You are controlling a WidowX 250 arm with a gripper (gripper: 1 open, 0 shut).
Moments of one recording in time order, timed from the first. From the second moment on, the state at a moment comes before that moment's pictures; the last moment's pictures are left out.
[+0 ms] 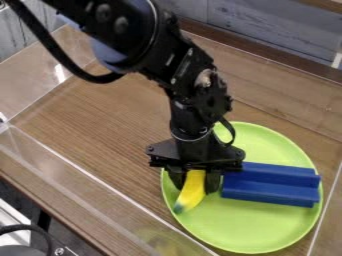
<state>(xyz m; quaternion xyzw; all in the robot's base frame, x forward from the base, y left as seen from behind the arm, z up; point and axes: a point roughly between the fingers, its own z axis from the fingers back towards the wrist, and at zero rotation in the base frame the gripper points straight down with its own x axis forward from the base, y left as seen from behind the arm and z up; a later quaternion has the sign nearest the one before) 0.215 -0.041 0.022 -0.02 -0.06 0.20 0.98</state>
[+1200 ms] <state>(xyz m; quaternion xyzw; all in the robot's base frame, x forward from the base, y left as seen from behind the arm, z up) 0.213 -0.038 0.022 0.00 -0.07 0.20 0.98</state>
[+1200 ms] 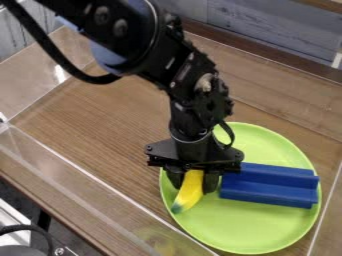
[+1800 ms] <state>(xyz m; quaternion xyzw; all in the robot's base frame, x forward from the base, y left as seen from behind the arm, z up) 0.209 -0.035 0.023 0.01 -0.06 0.20 0.98</state>
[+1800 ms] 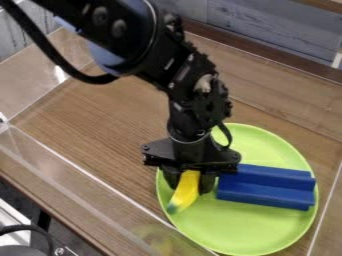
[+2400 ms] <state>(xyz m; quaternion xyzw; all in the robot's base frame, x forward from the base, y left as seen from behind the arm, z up) 0.194 -0.029 0.029 0.03 -0.03 0.18 0.98</state>
